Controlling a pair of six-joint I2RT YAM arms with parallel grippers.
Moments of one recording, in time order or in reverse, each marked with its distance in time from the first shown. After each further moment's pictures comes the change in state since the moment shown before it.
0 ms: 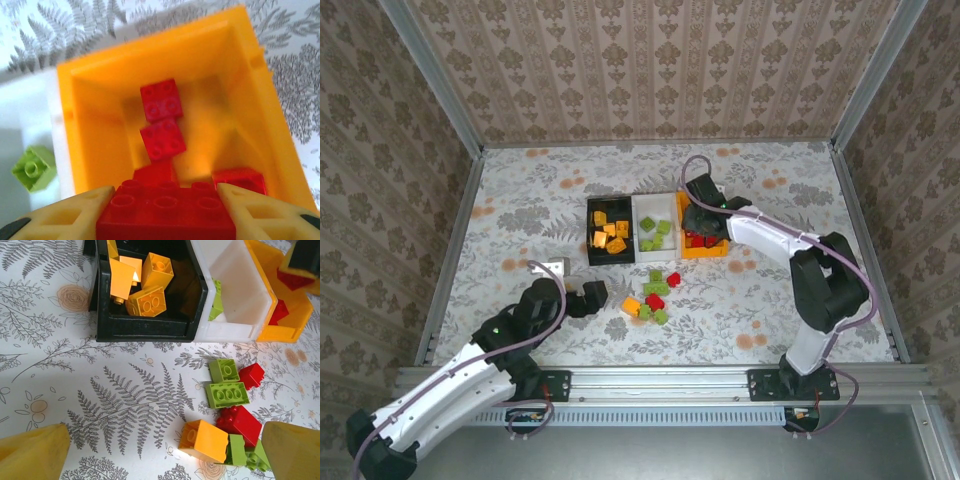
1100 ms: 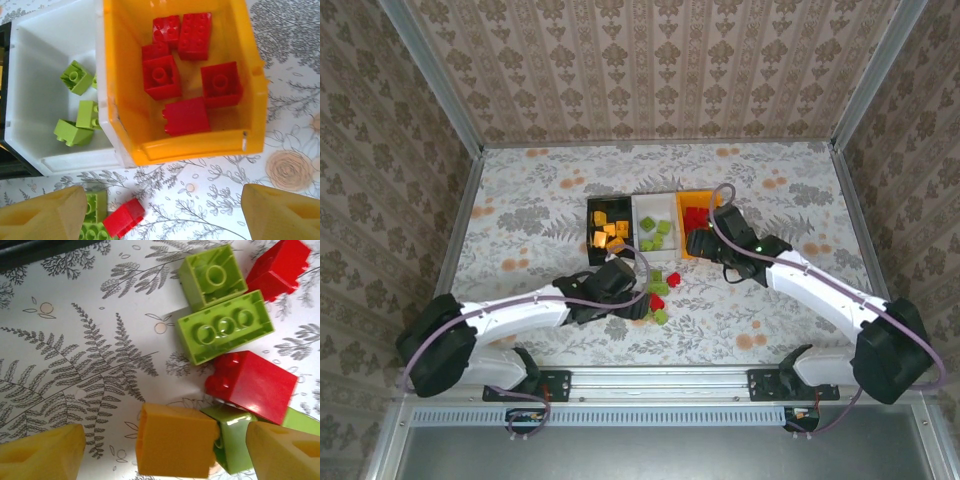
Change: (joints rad) left arm -0.171 0.811 0.279 0.092 0.084 0.132; right arm 0.115 -0.522 -0.429 0.028 -0.033 0.022
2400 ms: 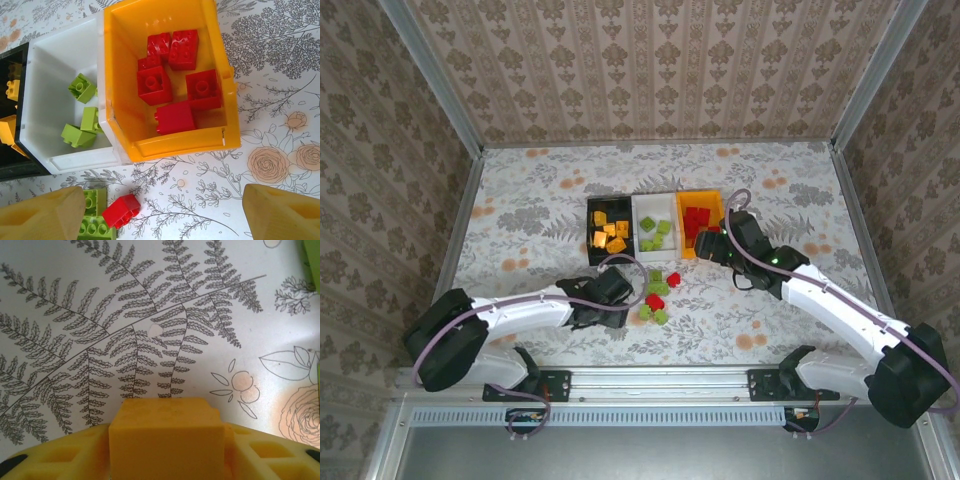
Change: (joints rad) left arm 0.018 0.027 -0.045 -0.126 -0.065 0.011; right arm -0.013 -0.117 -0.053 0.000 0.018 0.004
